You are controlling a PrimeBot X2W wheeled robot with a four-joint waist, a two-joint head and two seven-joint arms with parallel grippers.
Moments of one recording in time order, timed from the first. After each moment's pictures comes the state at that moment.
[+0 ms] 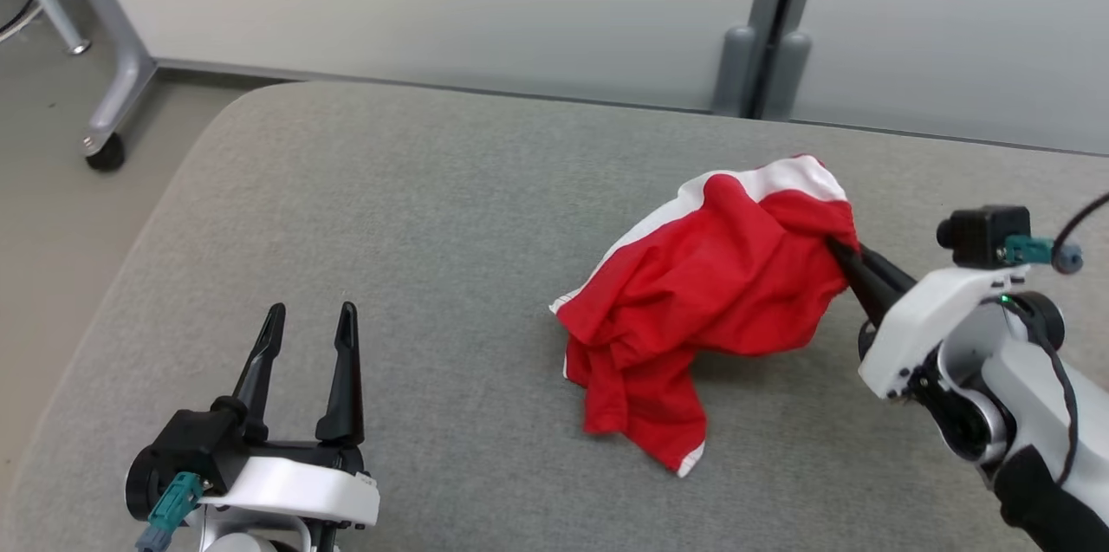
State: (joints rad) left arm -0.06 0.05 -0.09 0.15 -0.27 -0.04 -0.26; right arm -0.66 -0.42 0.77 0.62 0.97 0.13 -0.06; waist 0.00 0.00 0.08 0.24
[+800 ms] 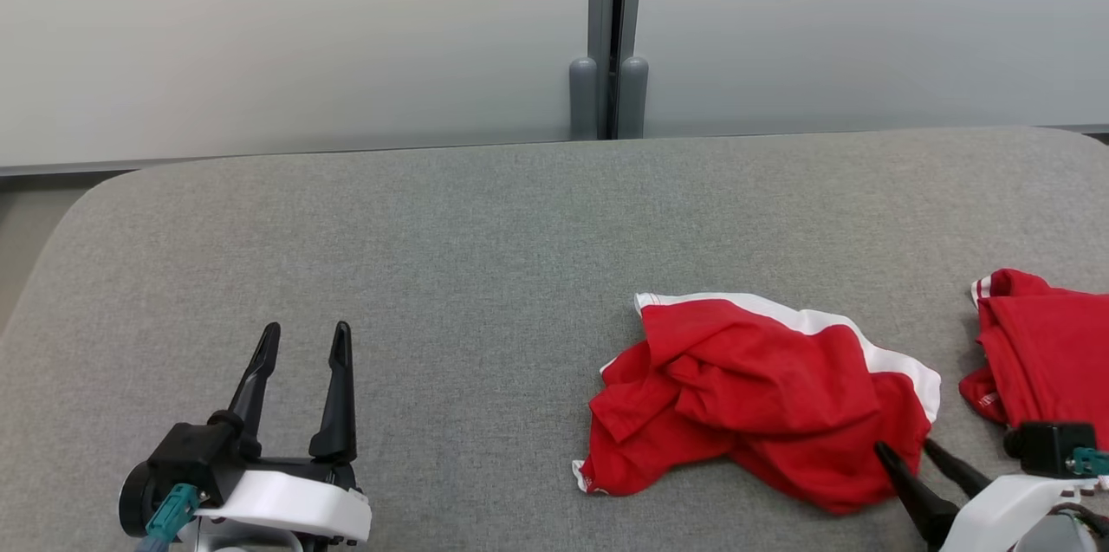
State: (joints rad) left arm -0.04 0.07 -0.08 0.17 -0.26 -0.05 -0.26; right arm -0.17 -0.52 0.62 0.44 0.99 0.13 -0.08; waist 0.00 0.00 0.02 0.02
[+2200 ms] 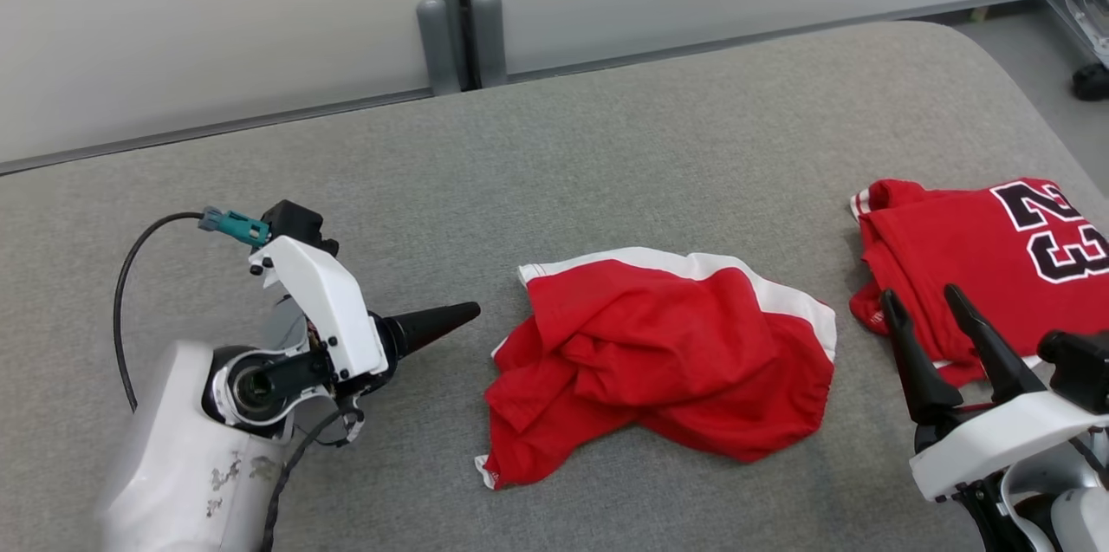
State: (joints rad) left arm -0.49 0.12 -0.15 0.46 -1.03 -0.10 0.94; right arm -0.09 -0.26 0.14 0.06 0.51 0.13 -0.01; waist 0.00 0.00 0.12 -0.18
